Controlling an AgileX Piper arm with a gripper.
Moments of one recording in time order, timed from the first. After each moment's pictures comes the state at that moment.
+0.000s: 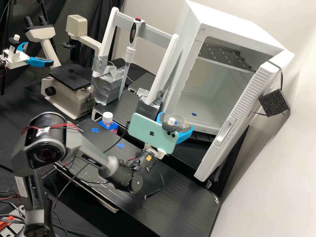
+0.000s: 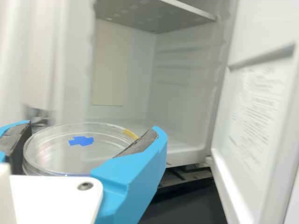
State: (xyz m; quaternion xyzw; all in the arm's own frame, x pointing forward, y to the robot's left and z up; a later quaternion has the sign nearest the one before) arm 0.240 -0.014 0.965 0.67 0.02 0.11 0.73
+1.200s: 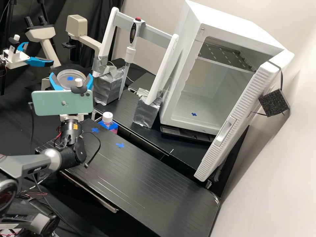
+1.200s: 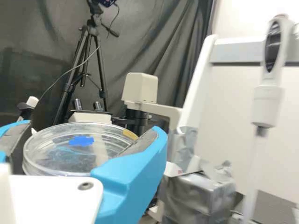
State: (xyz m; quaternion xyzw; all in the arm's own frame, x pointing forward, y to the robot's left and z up) arm 0.179 0.159 0.821 0.64 0.38 0.17 0.65
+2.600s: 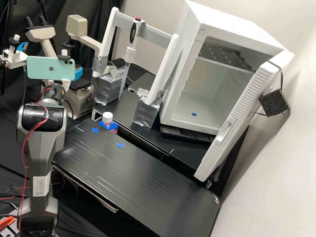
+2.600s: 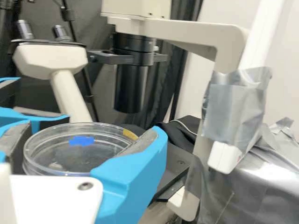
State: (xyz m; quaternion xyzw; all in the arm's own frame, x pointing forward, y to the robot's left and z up) arm 0.275 0.269 0.691 0.63 0.32 0.03 0.71
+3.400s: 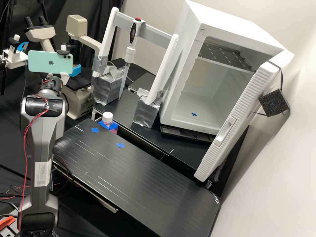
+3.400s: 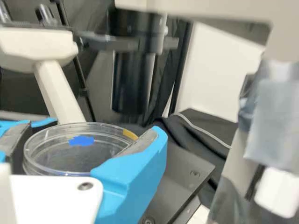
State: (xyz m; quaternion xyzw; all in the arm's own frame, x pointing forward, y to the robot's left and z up) arm 0.312 0.295 0.646 0.63 0.31 0.00 0.72
